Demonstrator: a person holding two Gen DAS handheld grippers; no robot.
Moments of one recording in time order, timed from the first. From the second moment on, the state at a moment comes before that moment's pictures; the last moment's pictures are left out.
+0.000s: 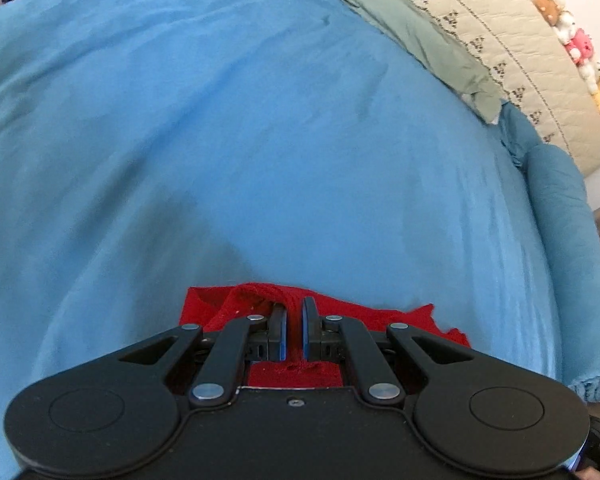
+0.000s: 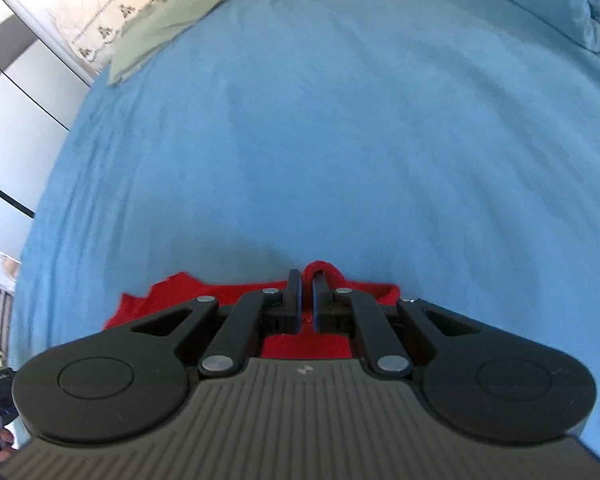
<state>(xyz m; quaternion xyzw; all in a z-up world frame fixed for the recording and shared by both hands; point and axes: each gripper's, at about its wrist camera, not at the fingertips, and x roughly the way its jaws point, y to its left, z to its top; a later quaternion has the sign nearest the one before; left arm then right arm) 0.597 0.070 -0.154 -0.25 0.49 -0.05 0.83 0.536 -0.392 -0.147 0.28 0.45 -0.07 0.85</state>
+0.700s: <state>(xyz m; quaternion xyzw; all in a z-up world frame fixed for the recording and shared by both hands) 0.484 0.011 -0.142 0.03 0.44 -0.14 0.89 0.462 -0.287 -0.152 0.06 0.41 0.03 0.91</state>
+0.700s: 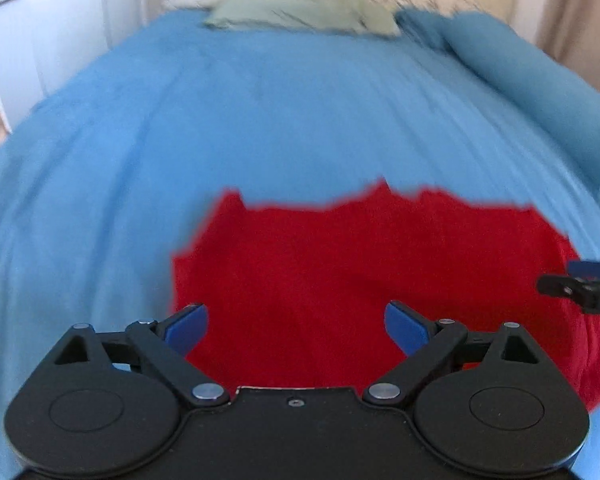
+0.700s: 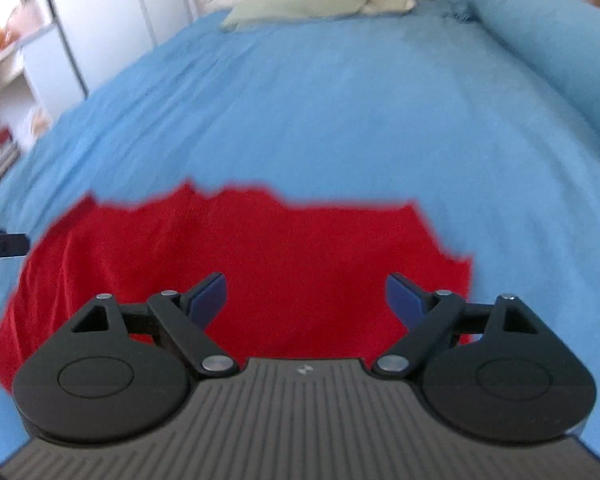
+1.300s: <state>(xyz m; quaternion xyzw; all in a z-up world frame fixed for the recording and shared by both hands) 0.471 -0.002 -0.175 0.10 0.47 -0.13 0.87 0.454 -0.289 -0.189 0.01 0.42 0.02 0.91</state>
